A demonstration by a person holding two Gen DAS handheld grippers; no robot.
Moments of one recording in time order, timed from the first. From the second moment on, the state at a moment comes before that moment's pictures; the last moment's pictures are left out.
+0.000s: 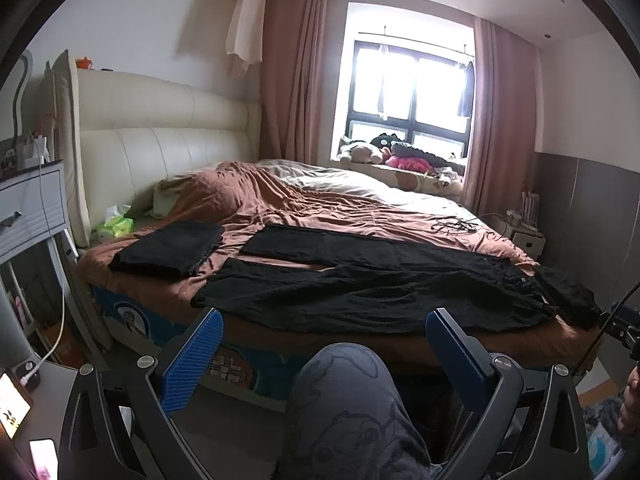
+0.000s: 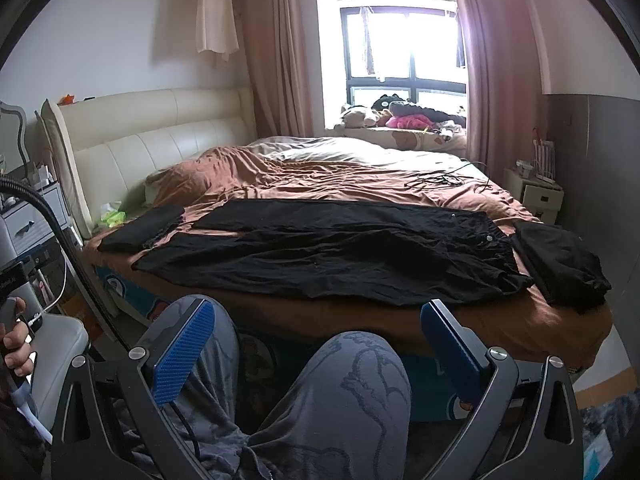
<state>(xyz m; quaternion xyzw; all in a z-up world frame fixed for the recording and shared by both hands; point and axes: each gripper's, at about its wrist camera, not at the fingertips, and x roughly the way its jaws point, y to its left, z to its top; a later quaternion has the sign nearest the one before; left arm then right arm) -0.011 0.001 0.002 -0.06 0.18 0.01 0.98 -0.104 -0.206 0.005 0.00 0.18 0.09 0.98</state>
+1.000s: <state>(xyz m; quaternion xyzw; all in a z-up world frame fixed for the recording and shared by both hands) -0.017 -0.002 0.004 -0.06 0.17 0.00 0.98 -0.104 -0.205 0.000 0.00 0.18 0.09 0.98</state>
